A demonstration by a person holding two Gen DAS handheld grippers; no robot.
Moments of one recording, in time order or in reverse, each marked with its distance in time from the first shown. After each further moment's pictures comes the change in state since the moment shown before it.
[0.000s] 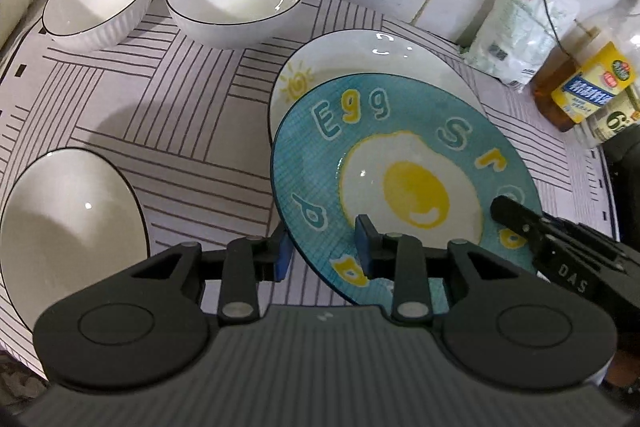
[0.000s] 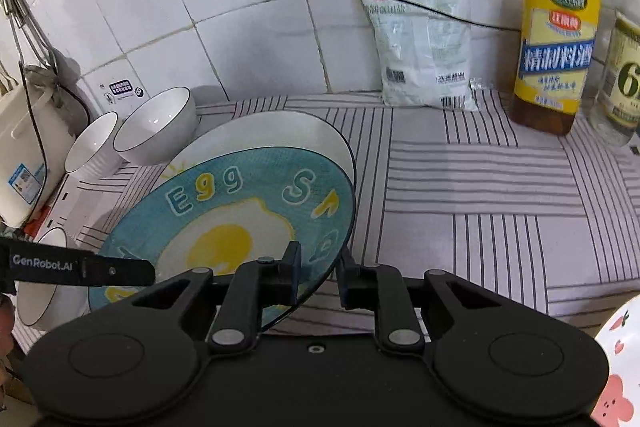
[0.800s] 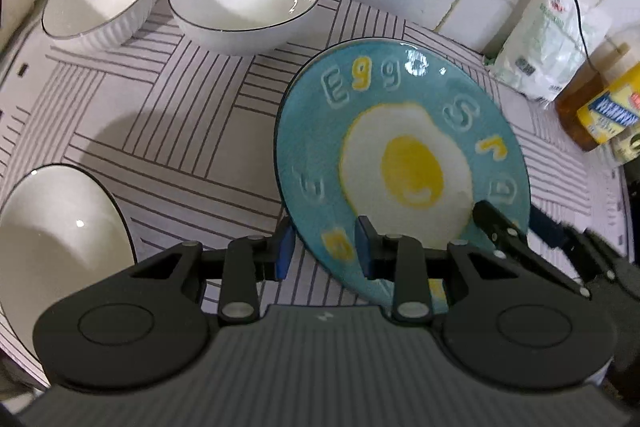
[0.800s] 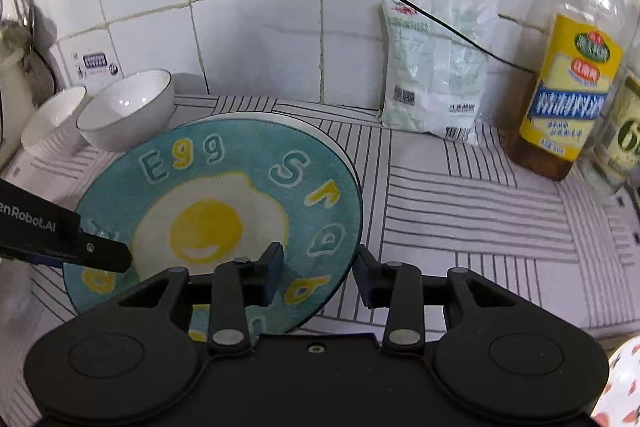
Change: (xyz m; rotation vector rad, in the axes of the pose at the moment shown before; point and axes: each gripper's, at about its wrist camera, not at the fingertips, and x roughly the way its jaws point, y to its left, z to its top) left arm 0.018 -0.004 0.014 -0.031 0.003 0.061; right arm 0.033 0.030 0.002 -0.147 -0.045 -0.164
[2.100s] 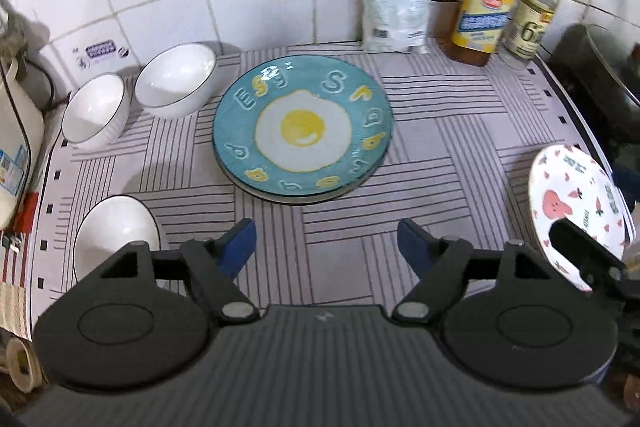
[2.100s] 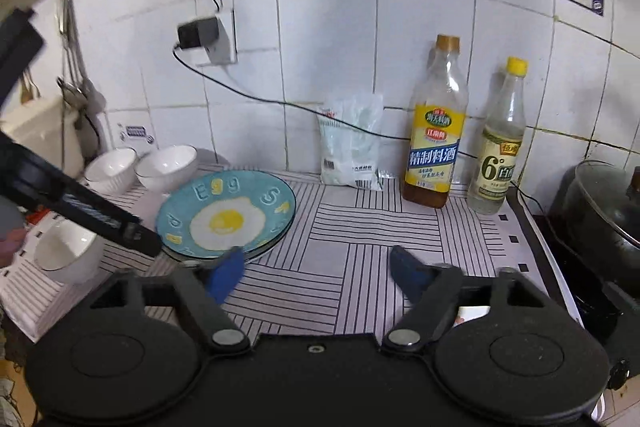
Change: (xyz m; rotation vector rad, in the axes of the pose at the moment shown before) left arm -0.124 -0.080 -0.084 0.401 -0.123 0.026; right arm -0.203 -0.052 -0.070 0.027 -0.262 -0.012
